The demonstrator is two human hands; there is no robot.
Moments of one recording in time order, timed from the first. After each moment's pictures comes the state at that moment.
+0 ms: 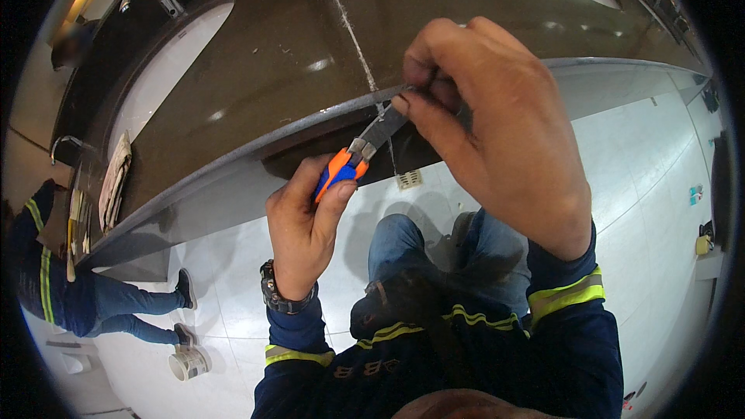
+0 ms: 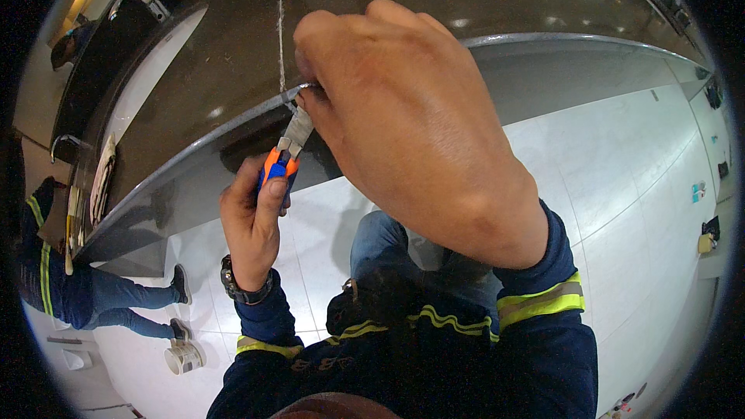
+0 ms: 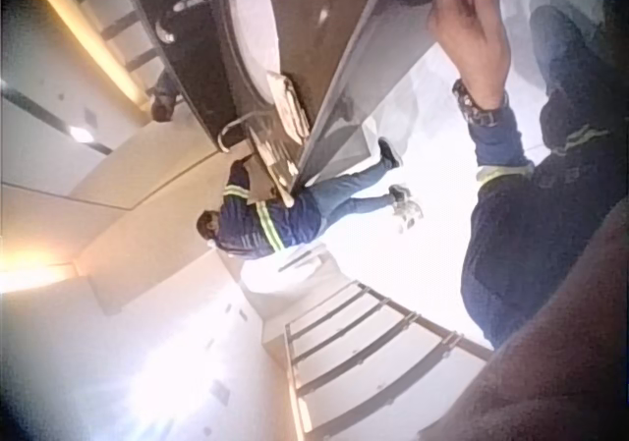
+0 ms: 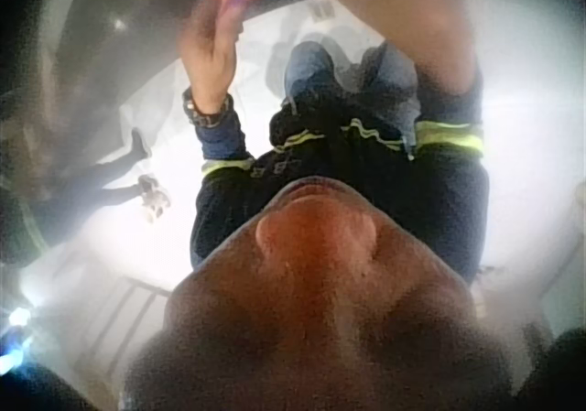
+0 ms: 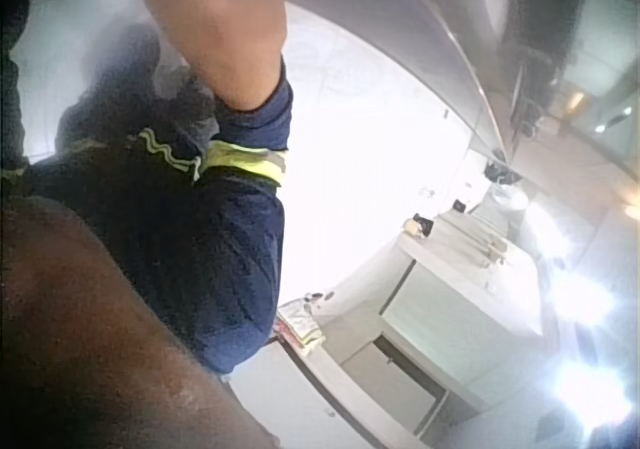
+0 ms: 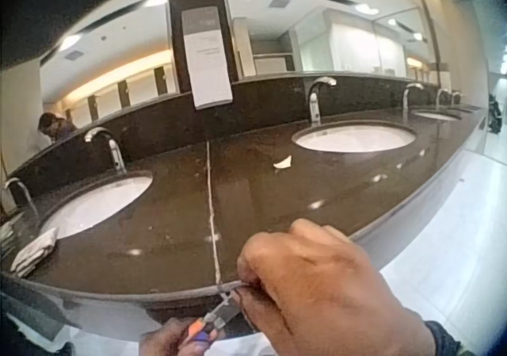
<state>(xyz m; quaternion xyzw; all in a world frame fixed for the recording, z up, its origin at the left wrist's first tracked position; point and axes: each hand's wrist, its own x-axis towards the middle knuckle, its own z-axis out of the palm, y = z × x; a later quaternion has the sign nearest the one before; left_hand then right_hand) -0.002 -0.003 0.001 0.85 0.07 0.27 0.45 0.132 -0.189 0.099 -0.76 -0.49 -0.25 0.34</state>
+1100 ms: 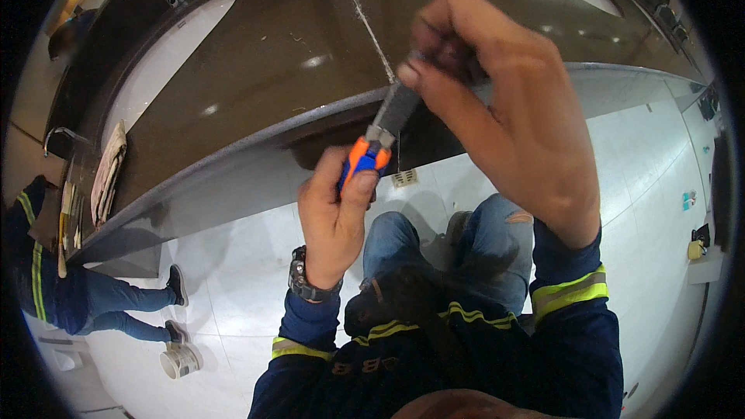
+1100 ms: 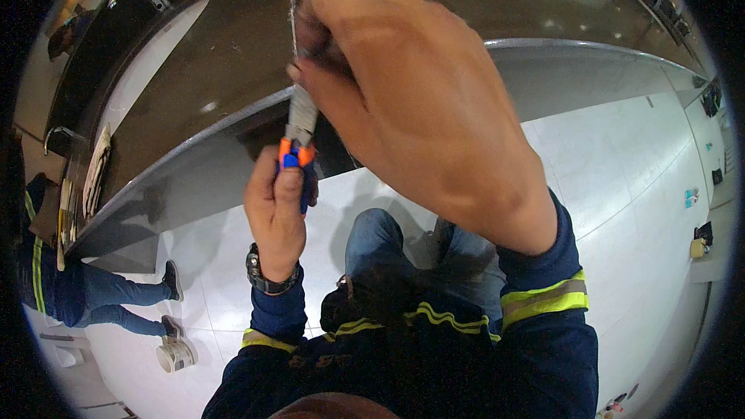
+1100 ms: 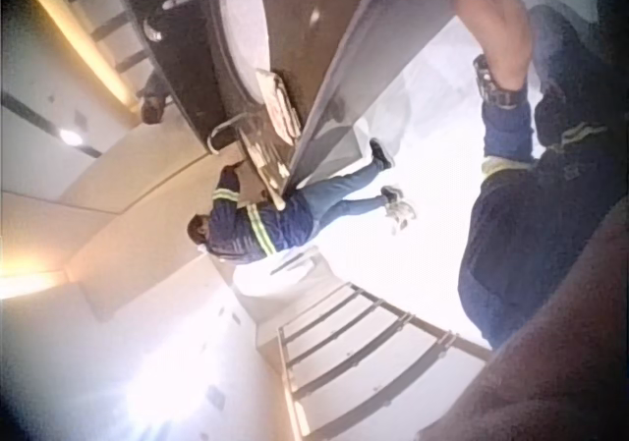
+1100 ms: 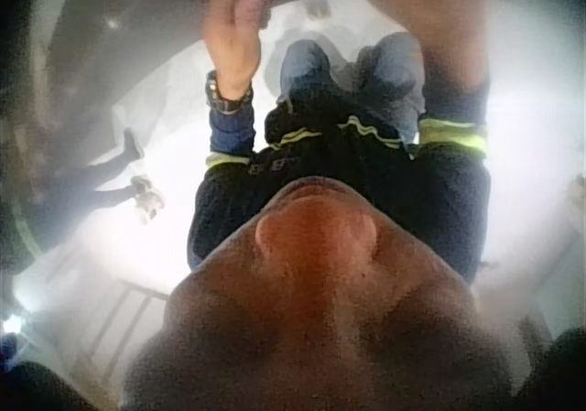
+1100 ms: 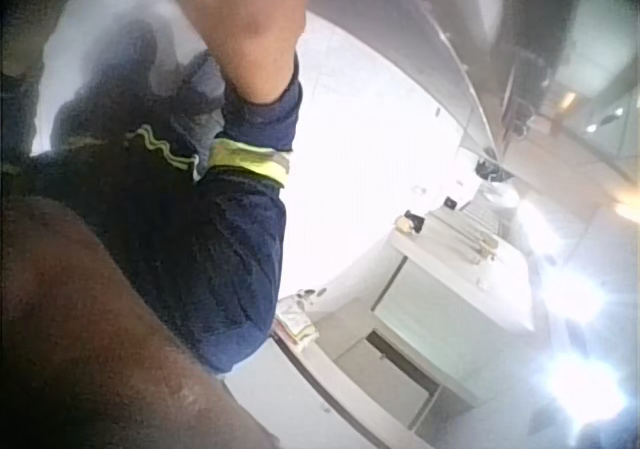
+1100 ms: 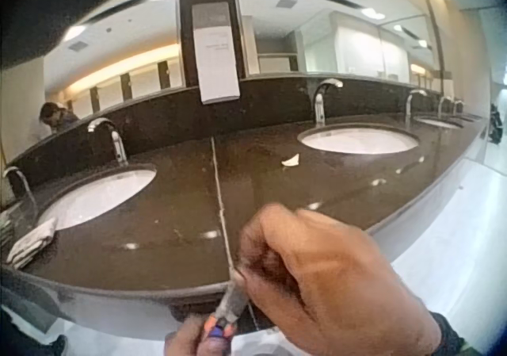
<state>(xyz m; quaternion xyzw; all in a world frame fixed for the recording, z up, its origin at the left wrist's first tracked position) 0.015 -0.024 -0.018 0.77 0.03 0.30 0.57 0.140 -0.181 0.105 -0.74 -0.51 -0.20 0.40</state>
